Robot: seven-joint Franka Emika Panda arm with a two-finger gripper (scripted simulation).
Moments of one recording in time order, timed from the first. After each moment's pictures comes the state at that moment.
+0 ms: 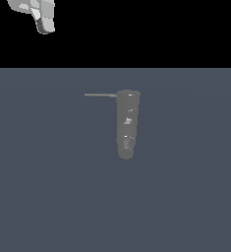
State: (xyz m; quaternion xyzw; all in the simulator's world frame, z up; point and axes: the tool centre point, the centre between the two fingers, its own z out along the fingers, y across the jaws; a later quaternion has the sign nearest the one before) arm -0.129 0.120 0.356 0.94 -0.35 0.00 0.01
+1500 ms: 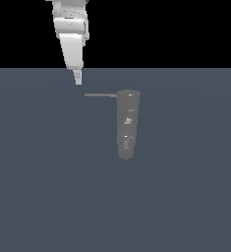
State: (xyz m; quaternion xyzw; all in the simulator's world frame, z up) arm 0.024 0.116 0.248 0.77 -0.63 0.00 0.00
